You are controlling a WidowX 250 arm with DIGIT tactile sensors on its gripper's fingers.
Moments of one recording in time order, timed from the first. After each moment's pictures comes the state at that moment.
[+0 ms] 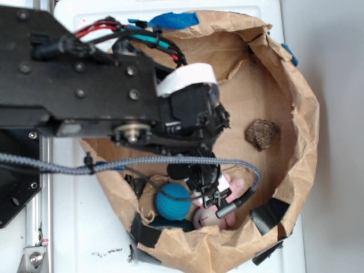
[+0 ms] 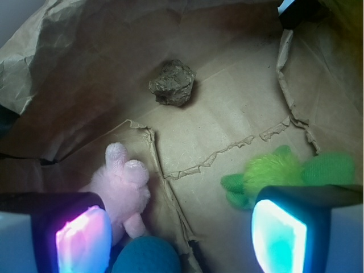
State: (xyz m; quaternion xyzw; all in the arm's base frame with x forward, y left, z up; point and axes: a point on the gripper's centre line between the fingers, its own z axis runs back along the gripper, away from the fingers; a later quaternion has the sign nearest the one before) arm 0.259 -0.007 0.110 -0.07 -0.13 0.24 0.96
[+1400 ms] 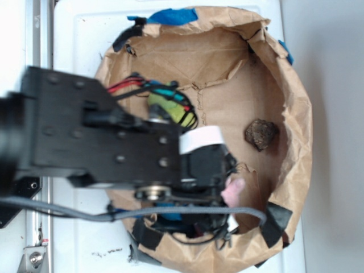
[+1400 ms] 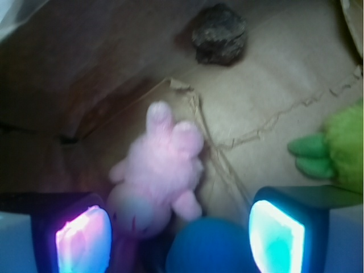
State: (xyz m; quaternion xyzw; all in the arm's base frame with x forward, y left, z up) arm 0.261 -0.051 0.091 -0.11 -0.11 0.25 0.95
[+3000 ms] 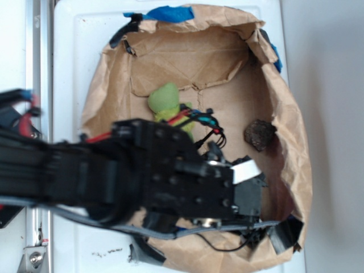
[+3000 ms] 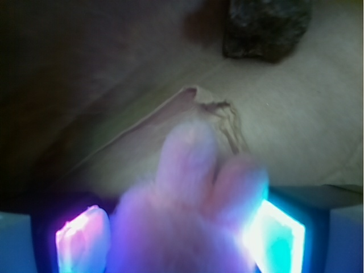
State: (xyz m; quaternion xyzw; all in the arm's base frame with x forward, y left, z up) arm 0.304 -0.060 0.036 -0.07 -0.11 0.30 0.95
